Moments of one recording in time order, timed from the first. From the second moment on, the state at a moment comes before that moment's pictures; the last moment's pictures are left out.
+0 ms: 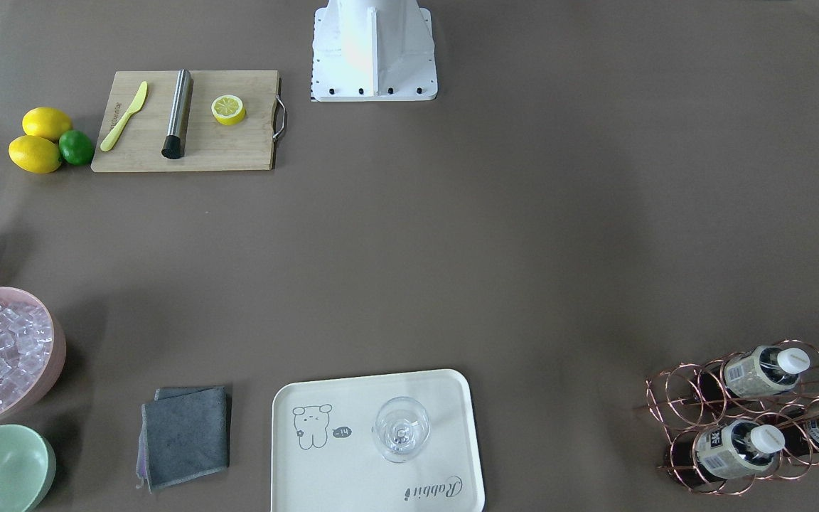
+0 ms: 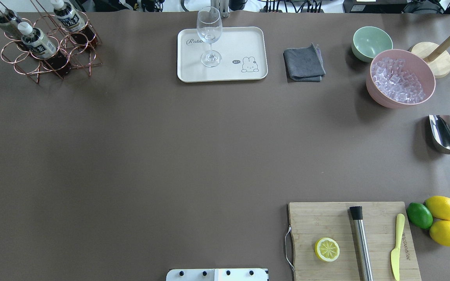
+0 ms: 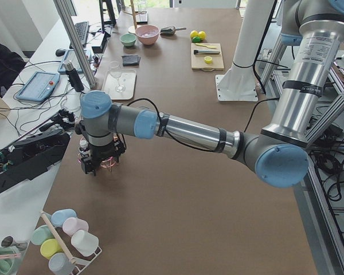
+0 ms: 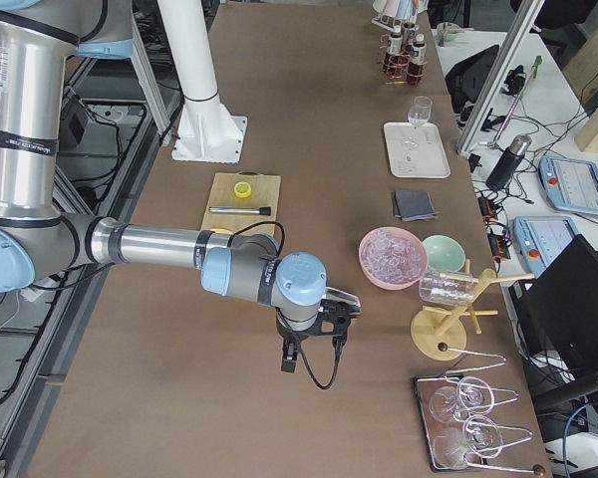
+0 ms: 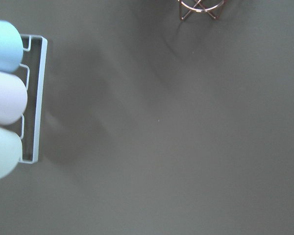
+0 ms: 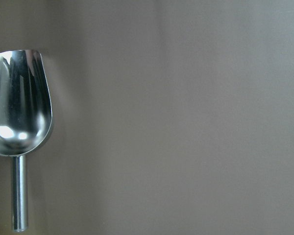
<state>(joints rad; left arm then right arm) -1.63 -1.93 -1.51 -1.45 -2.27 0.73 1.65 -1.76 1.73 -1.68 2.32 -0.07</state>
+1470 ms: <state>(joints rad) -1.47 -2.27 -1.34 -1.49 -2.28 1.00 1.65 -1.76 1.72 -1.68 2.32 -0.07</state>
